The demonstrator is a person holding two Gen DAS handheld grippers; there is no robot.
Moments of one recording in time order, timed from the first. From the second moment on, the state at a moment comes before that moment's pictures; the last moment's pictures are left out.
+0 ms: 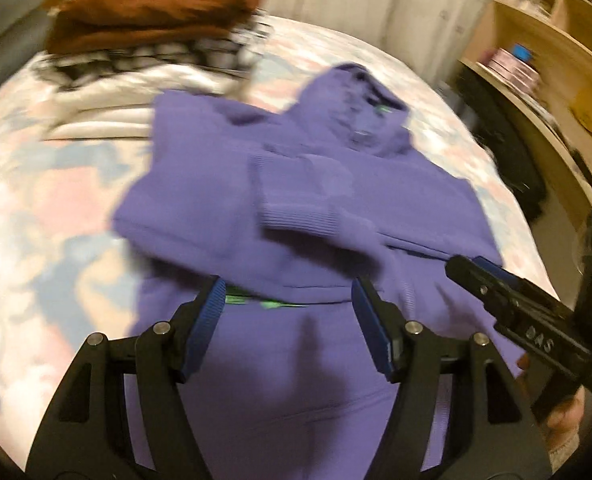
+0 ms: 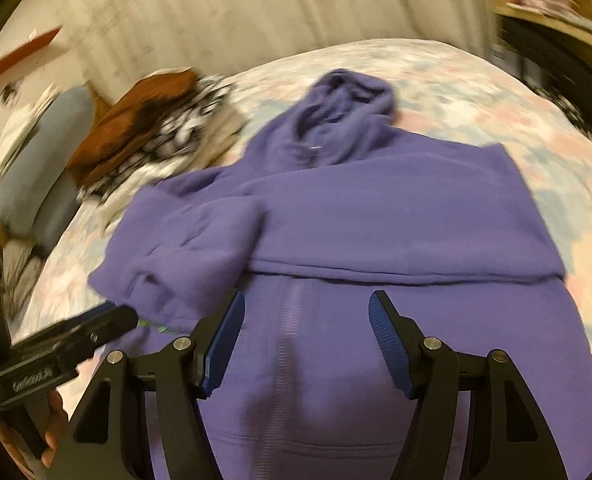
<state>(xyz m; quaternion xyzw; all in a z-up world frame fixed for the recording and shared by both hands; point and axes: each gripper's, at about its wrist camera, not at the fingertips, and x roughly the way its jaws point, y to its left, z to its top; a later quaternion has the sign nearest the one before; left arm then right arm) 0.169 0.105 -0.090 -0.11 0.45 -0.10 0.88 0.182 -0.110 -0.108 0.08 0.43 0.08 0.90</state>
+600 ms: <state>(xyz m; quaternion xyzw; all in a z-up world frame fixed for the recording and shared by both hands) 0.159 0.150 -0.104 -0.16 0.44 -0.06 0.88 0.251 0.017 -0.094 -0.12 0.39 0.13 0.90</state>
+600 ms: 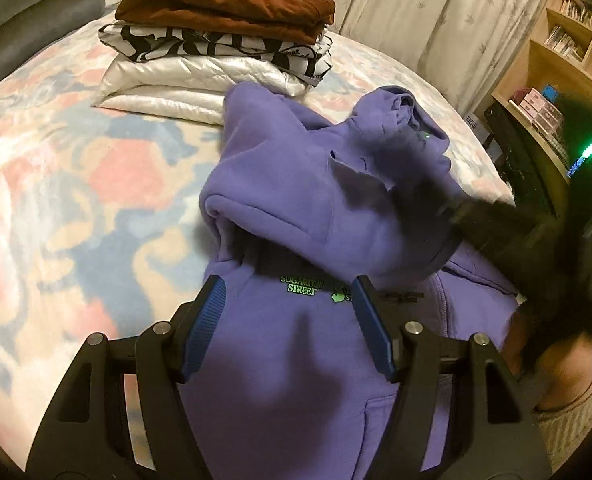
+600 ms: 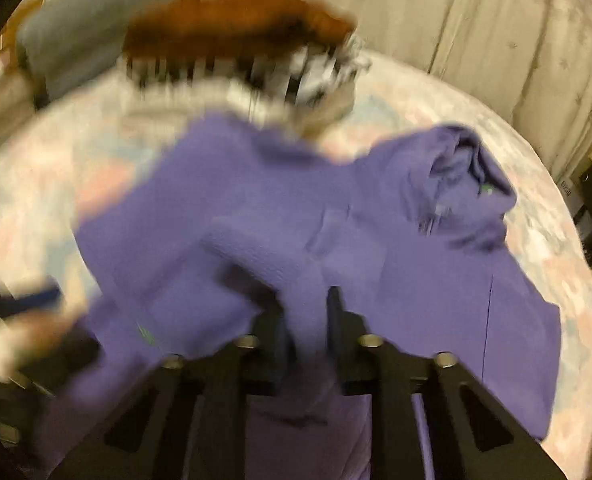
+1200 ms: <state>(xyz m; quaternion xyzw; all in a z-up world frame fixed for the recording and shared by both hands) 0.223 0.161 -0.111 -0.13 0.47 -0.06 0.87 0.240 -0.234 -0.146 0.17 0.49 -0.02 0.85</state>
